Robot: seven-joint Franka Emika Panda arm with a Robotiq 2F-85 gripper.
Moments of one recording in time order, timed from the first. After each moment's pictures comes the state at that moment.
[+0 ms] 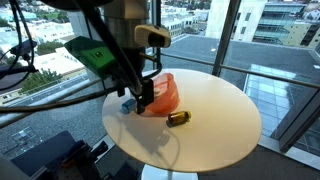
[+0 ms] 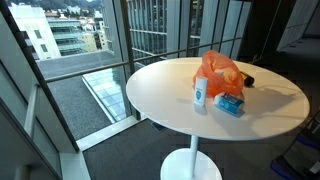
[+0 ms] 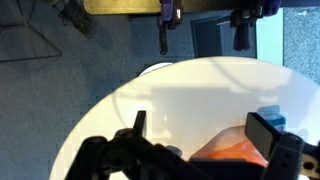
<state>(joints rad) -0.14 -0.57 -0.26 -2.56 -0.10 1.93 -0.24</state>
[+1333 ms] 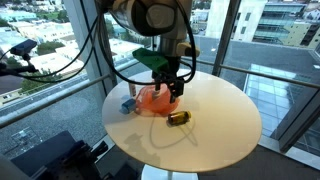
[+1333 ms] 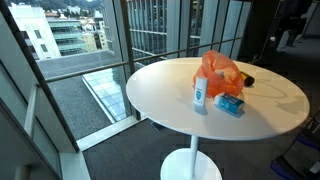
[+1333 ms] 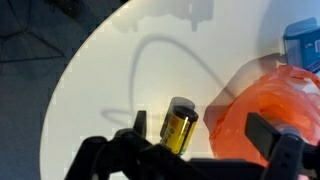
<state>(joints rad) -0.12 -0.03 -0.16 -2.22 0.02 2.10 -0.04</state>
